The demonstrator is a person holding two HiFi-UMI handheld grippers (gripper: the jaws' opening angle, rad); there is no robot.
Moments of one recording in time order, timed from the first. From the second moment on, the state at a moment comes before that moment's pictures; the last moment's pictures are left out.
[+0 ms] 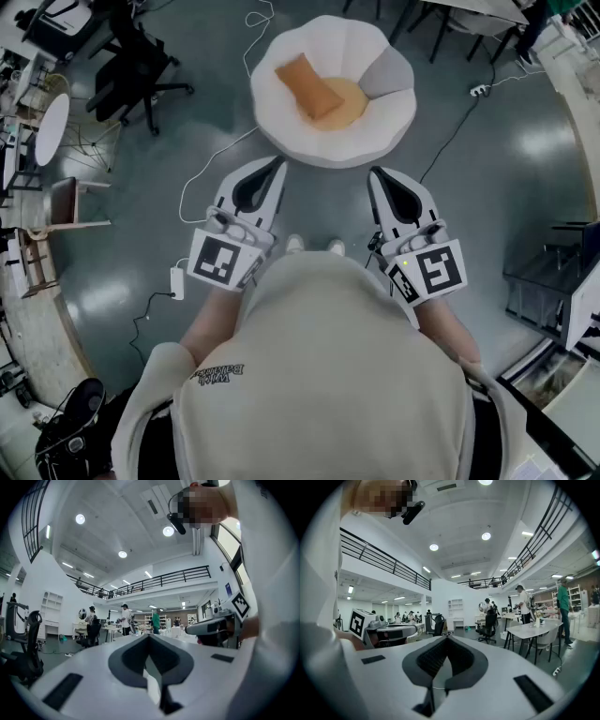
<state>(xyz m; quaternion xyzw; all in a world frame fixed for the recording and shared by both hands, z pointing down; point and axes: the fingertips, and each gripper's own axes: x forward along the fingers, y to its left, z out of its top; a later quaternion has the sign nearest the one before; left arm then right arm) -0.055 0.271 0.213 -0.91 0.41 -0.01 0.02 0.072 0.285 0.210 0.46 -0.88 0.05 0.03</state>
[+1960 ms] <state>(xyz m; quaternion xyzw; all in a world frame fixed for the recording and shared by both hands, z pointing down) 0.029 0.287 0.233 -0.91 0.42 -0.01 0.02 0.147 0.282 0.234 0.45 -0.89 0.04 0.02</state>
